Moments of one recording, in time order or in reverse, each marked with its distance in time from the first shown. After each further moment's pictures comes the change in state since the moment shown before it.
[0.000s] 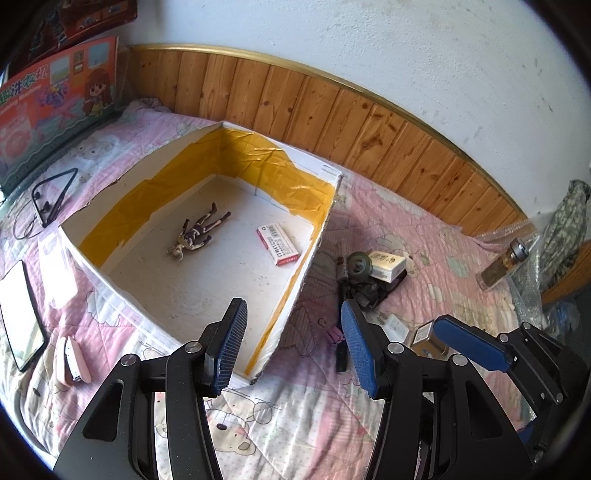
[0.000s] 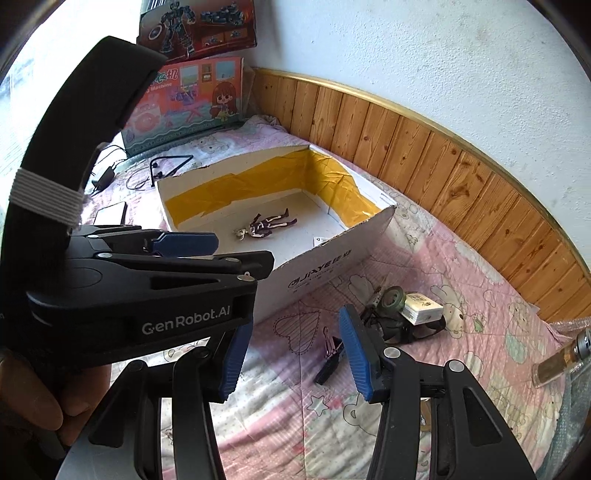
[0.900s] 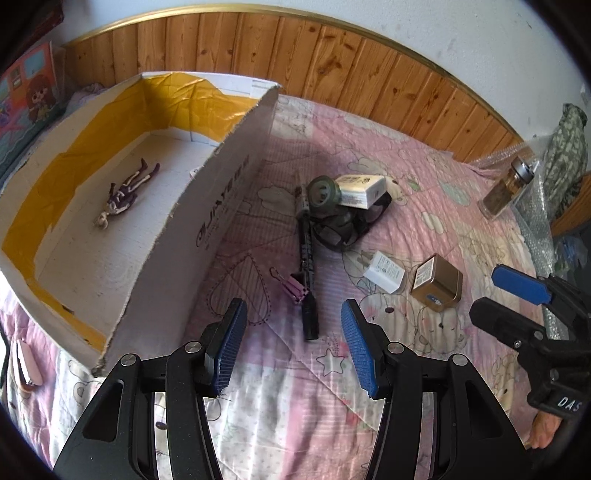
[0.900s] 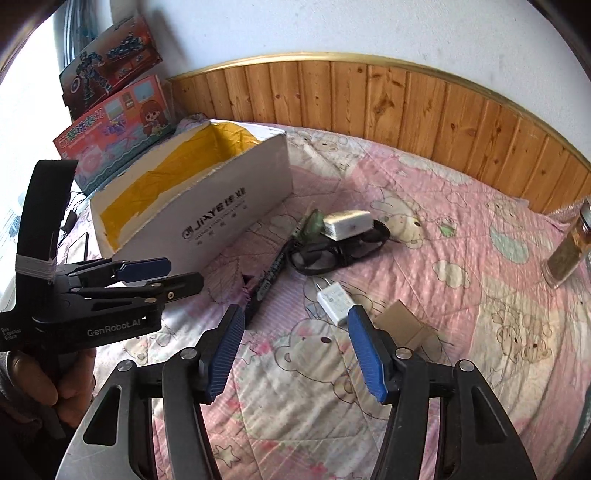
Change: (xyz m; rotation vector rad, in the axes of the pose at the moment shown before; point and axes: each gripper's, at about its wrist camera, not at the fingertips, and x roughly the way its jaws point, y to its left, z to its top) left arm 0.083 -0.060 -0.038 0.112 0.160 0.032; right arm 0.008 -0.133 -0.089 0.349 0.094 -0.004
